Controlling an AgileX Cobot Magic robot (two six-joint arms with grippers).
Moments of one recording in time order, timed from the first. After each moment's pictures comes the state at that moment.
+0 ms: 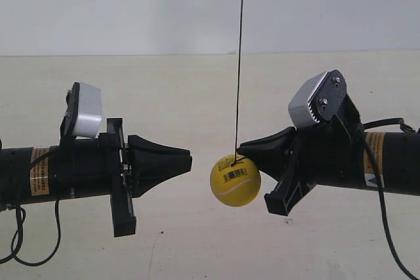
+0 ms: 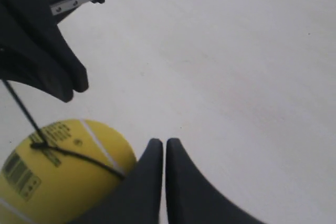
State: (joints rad) left arm -0.30 1.79 -0.50 1.06 -1.17 -0.42; right arm 0.36 1.57 -0.48 -1.02 -0.82 0.64
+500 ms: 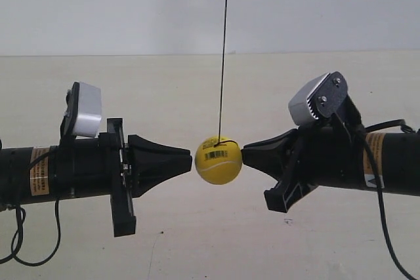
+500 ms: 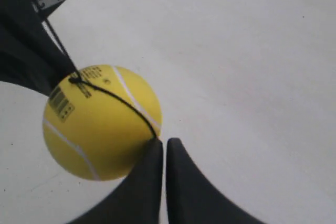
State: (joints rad) left arm -0.30 1.79 -0.50 1.06 -1.17 -0.42; right arm 0.36 1.57 -0.48 -1.02 -0.79 0.69
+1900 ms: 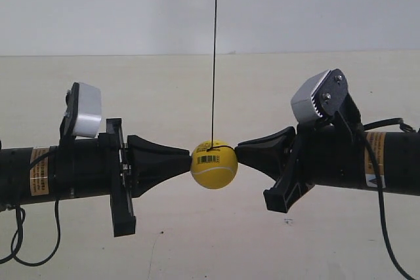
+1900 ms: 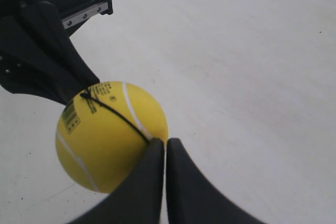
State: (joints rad) left arm -0.30 1.79 -0.50 1.06 -1.17 -0.42; right arm 0.36 1.57 -0.48 -1.04 -0.85 0.71
